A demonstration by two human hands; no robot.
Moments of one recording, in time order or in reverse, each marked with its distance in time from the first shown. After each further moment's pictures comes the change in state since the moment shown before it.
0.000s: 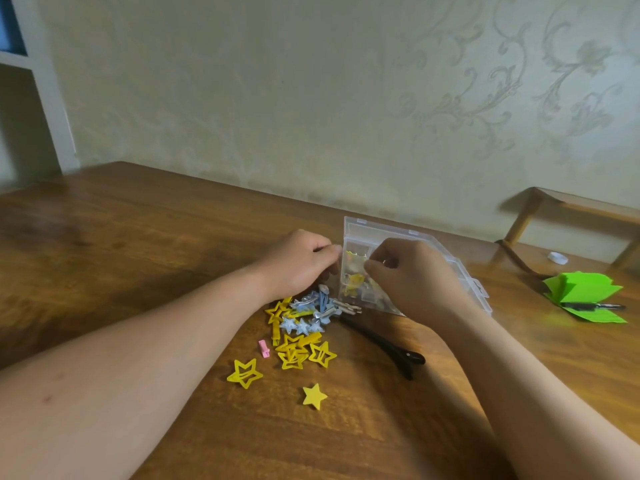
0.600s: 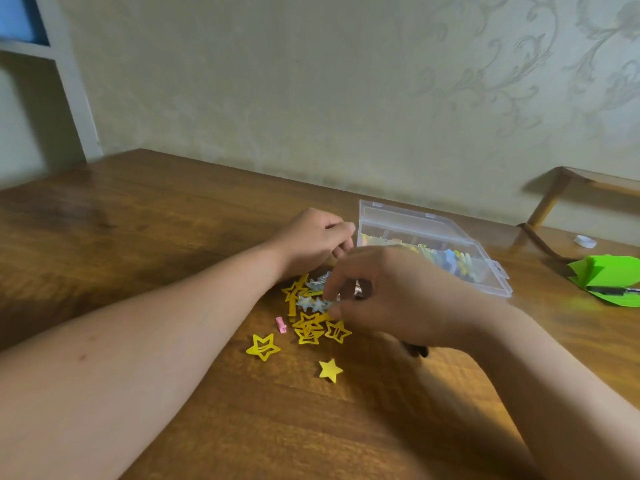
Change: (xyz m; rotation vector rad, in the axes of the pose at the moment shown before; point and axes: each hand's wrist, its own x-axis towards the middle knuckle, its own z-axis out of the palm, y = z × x) left_hand 0.003 -0.002 -0.001 -0.108 0.006 -0.045; right_hand -0.037 -0.035 -0.006 -0.066 -0.362 -0.514
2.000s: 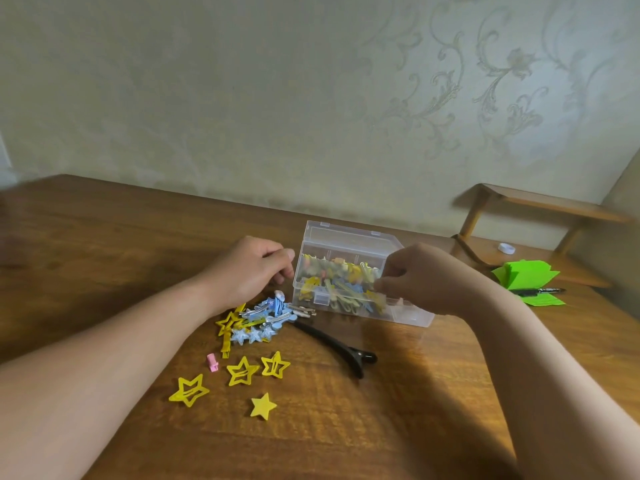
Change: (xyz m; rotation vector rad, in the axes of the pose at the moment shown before) left_hand -0.002 -0.001 0.000 0.009 0.005 0.010; right_hand -0.031 0.090 -0.054 -0.063 0.040 0.552
